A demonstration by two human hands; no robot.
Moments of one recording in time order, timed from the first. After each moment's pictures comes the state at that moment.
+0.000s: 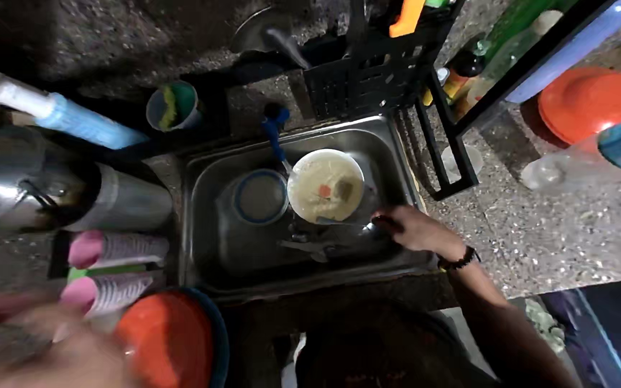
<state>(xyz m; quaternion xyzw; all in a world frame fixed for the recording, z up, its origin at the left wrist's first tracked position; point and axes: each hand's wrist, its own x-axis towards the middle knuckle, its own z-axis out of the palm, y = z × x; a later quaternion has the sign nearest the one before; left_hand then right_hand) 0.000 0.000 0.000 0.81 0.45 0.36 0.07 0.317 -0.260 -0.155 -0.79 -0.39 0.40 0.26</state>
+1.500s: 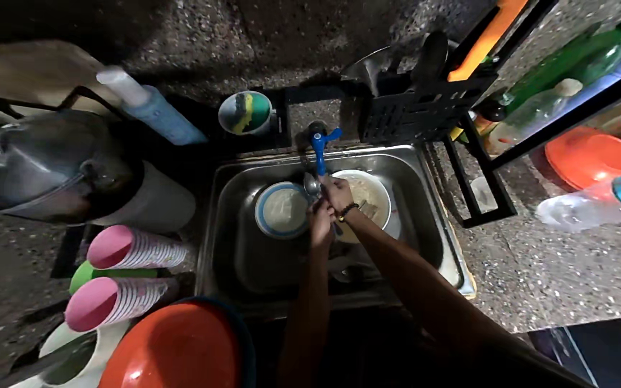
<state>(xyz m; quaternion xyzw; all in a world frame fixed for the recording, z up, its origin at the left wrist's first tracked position) 0.215 0.009 -0.245 0.44 0.40 0.25 0.76 0.296 -0.010 -0.252 -0.71 -0.15 0.31 0.62</state>
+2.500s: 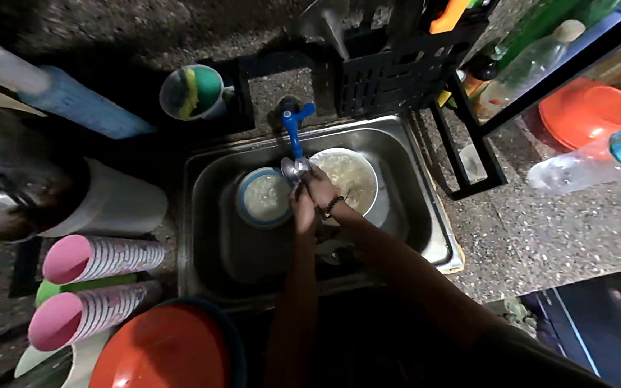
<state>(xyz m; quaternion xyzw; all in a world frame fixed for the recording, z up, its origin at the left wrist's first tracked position) 0.206 0.007 -0.268 0.55 0.40 0.24 0.70 0.273 -0.035 -0.282 -0.69 -0.17 0.37 0.59</state>
